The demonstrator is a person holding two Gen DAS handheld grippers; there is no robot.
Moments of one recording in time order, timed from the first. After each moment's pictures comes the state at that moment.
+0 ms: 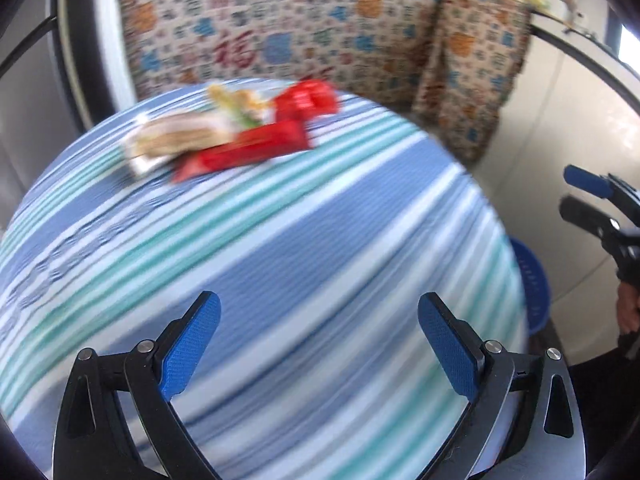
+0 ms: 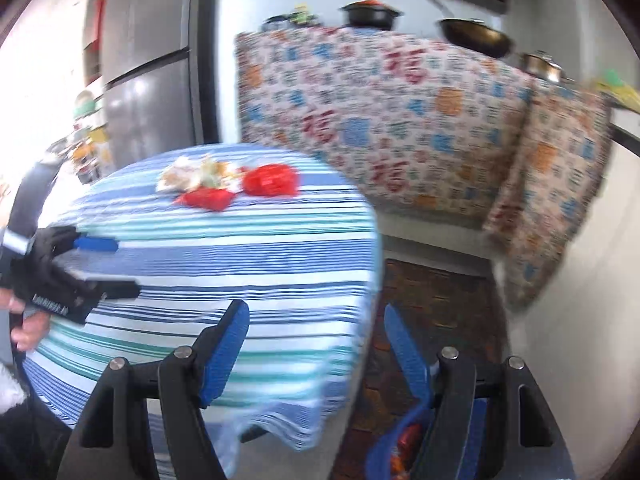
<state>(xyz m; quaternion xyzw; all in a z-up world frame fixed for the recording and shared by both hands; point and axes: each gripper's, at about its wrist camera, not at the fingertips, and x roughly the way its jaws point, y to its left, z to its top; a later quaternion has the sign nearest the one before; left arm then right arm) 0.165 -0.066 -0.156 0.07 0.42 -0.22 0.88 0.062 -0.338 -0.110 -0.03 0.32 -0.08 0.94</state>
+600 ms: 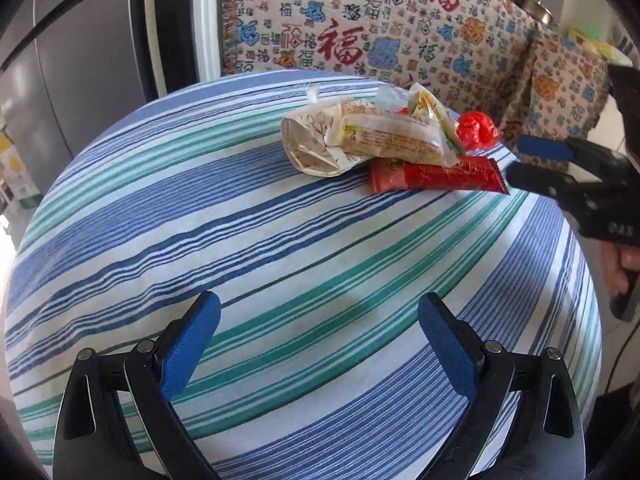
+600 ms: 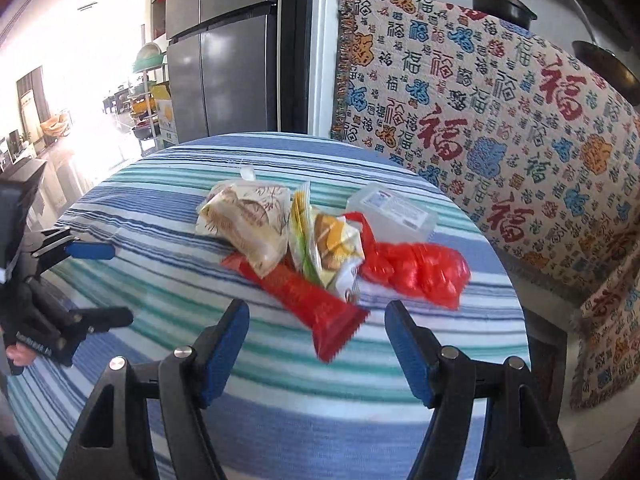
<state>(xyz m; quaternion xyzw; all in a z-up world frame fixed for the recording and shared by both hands) 0.237 0.039 -0.172 0.02 0.43 -0.14 0.89 0.272 -0.228 -0.121 -0.09 0.36 0.04 0.93</state>
